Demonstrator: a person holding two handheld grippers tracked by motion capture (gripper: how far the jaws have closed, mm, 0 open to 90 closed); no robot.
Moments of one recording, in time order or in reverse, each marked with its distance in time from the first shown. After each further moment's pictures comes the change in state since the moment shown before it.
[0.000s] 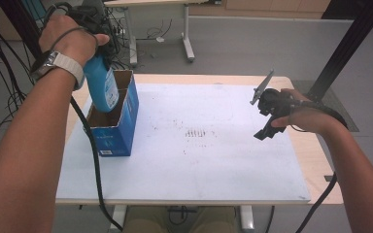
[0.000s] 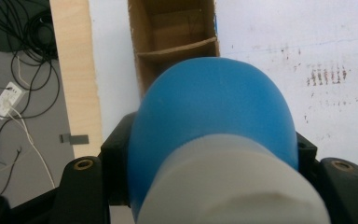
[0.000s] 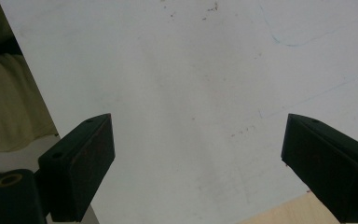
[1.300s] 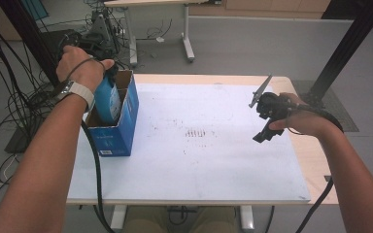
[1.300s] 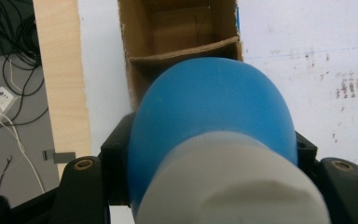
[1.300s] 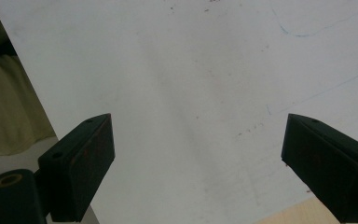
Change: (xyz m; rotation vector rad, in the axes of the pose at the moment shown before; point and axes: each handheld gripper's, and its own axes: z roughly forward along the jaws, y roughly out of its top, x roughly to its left) left arm 0.007 -0.001 0.070 -0.030 0.010 0.002; right arm -0.002 -0.003 0.014 0.008 0.013 0.026
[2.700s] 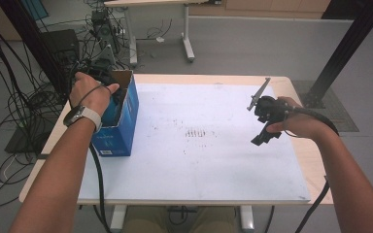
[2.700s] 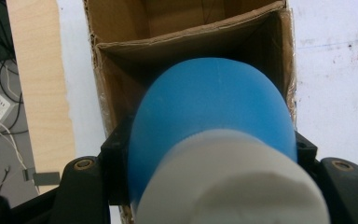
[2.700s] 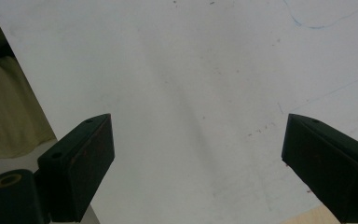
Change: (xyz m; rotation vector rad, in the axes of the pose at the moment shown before) left arm -0.001 -0.012 0.072 -0.010 0.017 0.024; right arm -0.001 -0.002 0.014 0.009 0.025 0.021
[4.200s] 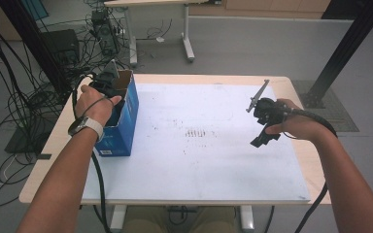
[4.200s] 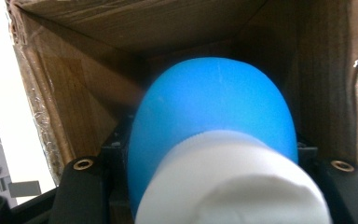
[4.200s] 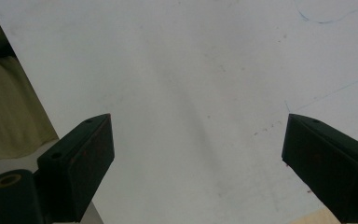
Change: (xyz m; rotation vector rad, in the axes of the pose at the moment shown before) left arm 0.002 -0.008 0.039 0.039 -0.024 0.028; right arm 0.002 0.000 0.004 0.011 0.007 0.013
